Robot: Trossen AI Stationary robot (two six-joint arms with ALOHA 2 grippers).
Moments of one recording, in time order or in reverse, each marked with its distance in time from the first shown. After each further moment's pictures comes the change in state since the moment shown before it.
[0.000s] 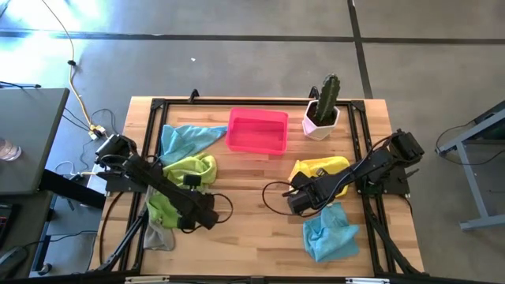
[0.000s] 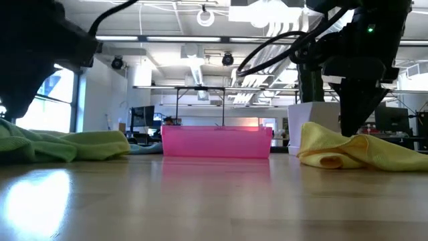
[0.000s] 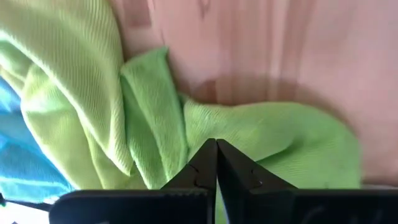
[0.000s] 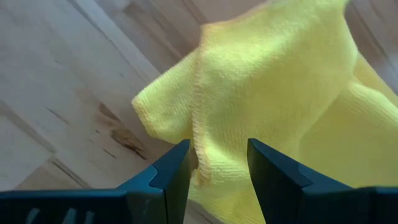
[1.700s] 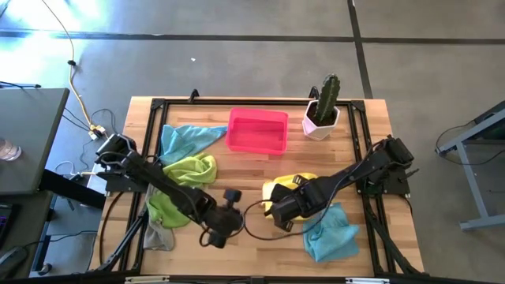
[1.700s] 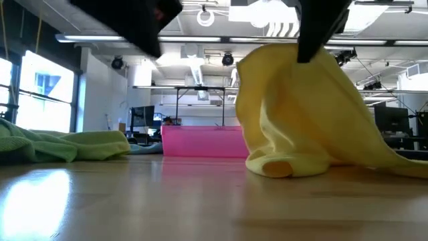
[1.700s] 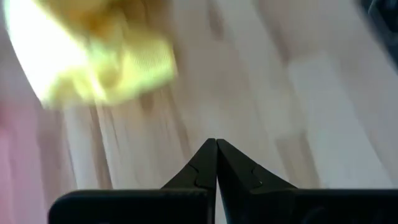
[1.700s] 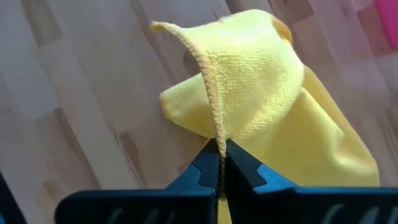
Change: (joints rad) left arm 0.019 0.000 0.094 0.771 -0.155 0.433; right arm 0.035 0.124 0.468 -0.095 -0.083 -0.281
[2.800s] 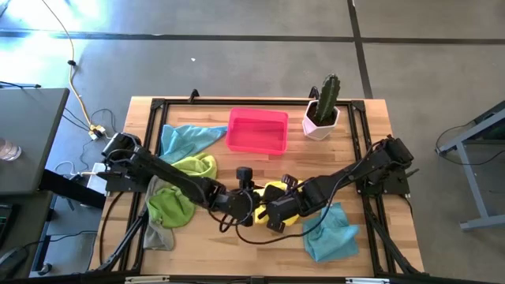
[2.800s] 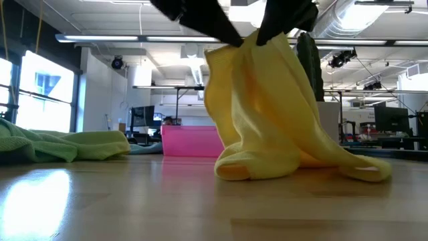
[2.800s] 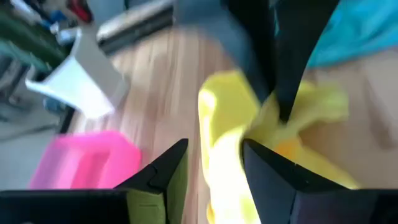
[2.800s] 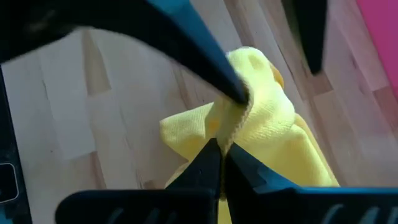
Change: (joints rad) left arm 0.122 0.032 -0.001 0.294 -0.330 0.133; right arm -0.003 0.000 -0.003 0.200 0.074 -0.147
